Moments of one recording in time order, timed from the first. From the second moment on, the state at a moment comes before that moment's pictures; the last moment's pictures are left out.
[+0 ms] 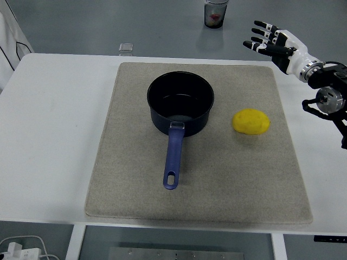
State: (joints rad) left arm 0.01 0.00 0.02 -0.11 0.05 0.03 -0.01; right arm 1.08 -0.26 0.44 0.52 -0.26 0.21 0.20
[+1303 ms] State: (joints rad) left arm 0.01 0.00 0.02 -0.11 0.05 0.03 -0.01; right arm 1.07 -0.39 0.44 0.76 -0.86 0.21 0.37
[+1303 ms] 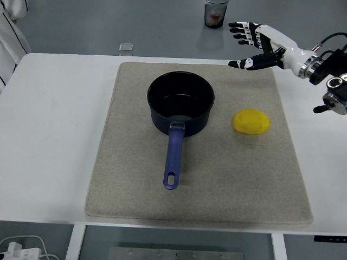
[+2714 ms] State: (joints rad) left arm 0.01 0.00 0.02 -0.11 0.05 0.03 -0.01; right arm 1.02 -0.59 0.25 0.91 -1.32 0.28 0.44
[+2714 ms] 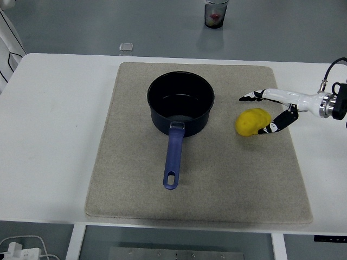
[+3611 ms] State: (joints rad) left arm 0.01 0.00 0.02 -0.11 0.05 0.03 -0.01; right arm 0.98 -0.57 0.25 0.92 -1.35 0.23 0.44
